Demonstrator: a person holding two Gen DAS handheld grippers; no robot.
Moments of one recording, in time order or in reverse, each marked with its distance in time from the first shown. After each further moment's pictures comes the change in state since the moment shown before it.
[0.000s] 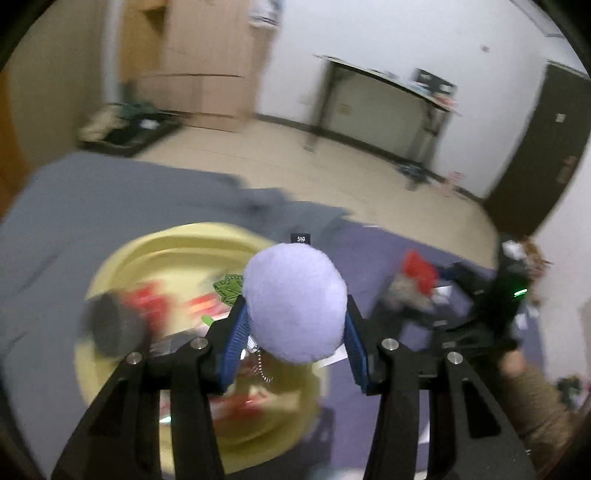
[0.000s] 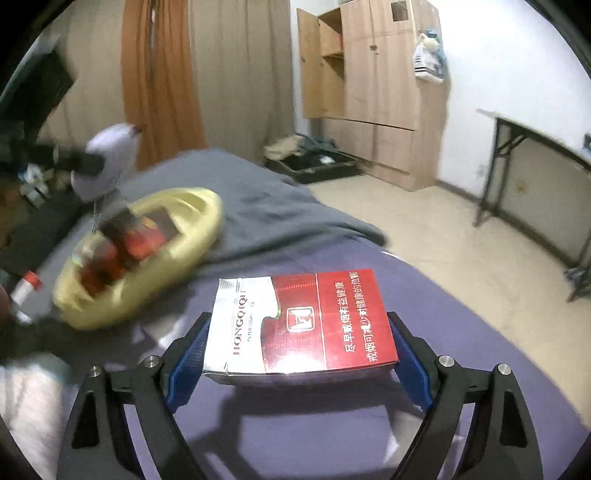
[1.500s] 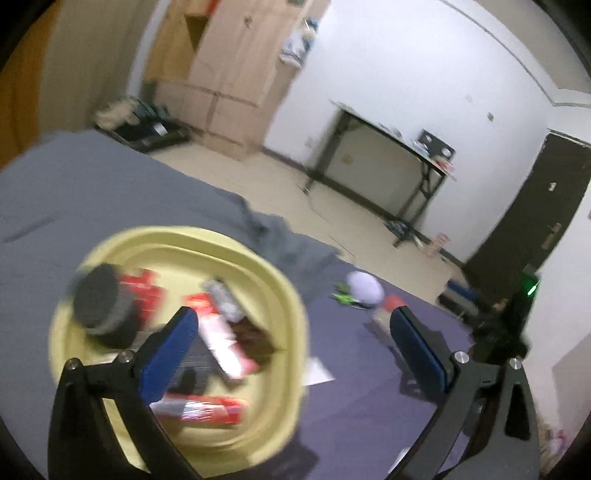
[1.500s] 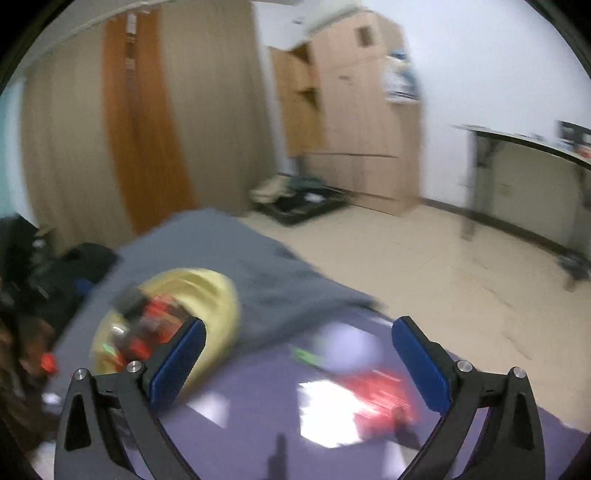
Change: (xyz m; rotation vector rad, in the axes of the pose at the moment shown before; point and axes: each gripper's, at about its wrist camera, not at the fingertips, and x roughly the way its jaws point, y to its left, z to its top) left arm 0.020 0.001 -0.014 -0.184 -0.143 -0.195; right arm -0.063 -0.008 0.054 0.130 -0.109 -0.107
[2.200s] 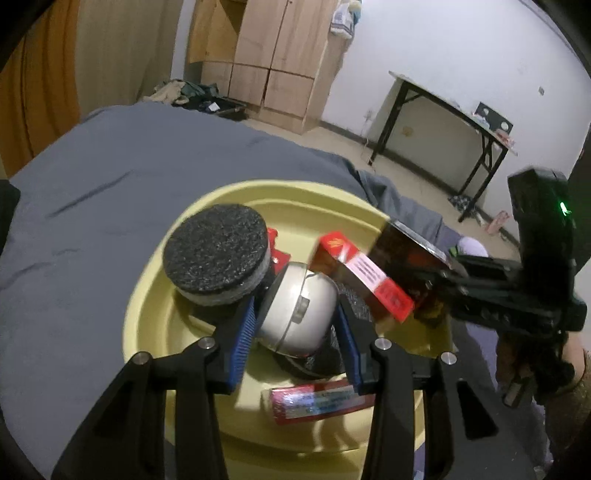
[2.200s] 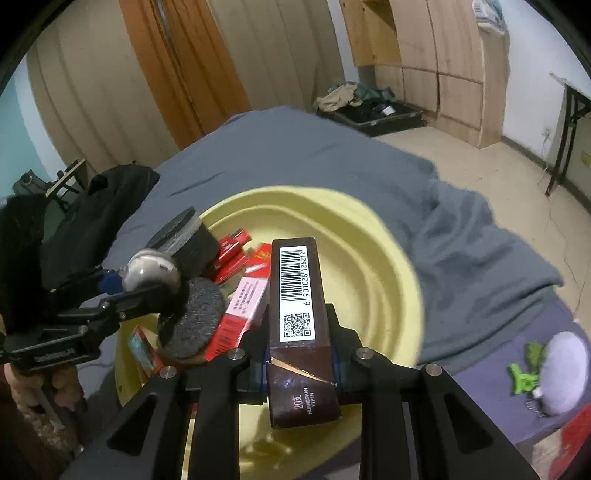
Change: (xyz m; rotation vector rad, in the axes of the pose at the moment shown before) left arm 0.010 0.095 -0.031 0.020 0.063 0.284; right arm 0.150 0.162 0.016 -0.082 0.373 0.290
